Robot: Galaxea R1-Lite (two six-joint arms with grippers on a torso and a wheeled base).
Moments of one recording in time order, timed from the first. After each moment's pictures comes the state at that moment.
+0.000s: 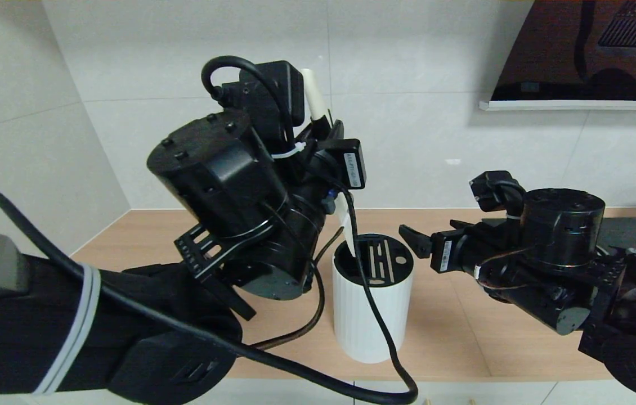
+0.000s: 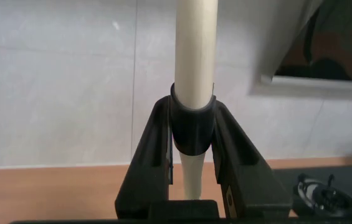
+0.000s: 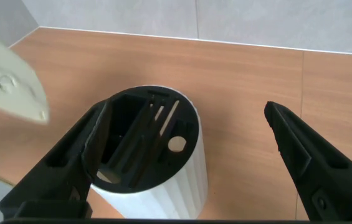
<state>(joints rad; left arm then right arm) -0.86 1.88 -1.05 -1.18 0.63 0.04 0.63 1.77 -0.72 -0.92 -0.25 0.18</state>
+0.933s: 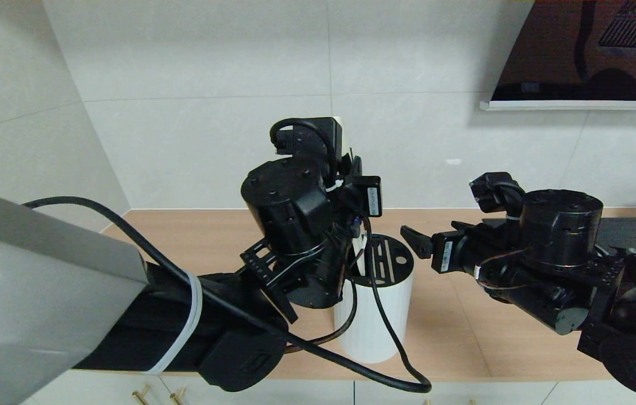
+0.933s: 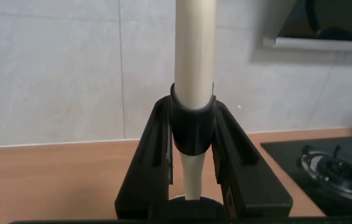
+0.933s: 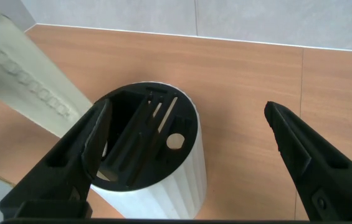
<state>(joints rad) -0.85 2.03 -1.09 -1.18 0.63 0.02 0.63 1.77 -0.71 -0.92 -0.25 0.18</state>
